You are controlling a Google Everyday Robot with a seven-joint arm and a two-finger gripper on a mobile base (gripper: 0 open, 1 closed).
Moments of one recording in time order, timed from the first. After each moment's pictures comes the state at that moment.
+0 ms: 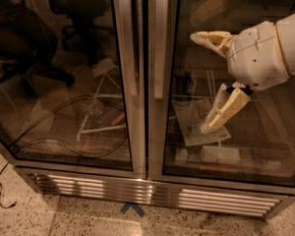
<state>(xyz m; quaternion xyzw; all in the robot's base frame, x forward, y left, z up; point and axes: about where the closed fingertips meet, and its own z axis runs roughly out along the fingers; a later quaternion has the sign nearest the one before) 0.463 -0.100 0.963 -0.69 0.57 0.12 0.42</state>
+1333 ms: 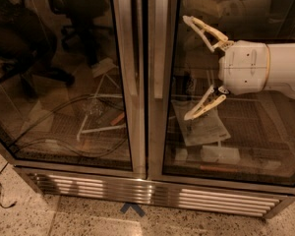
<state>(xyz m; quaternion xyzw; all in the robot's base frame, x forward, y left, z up) 0.495 -0.078 0.971 -0.70 0.31 0.09 0.64</state>
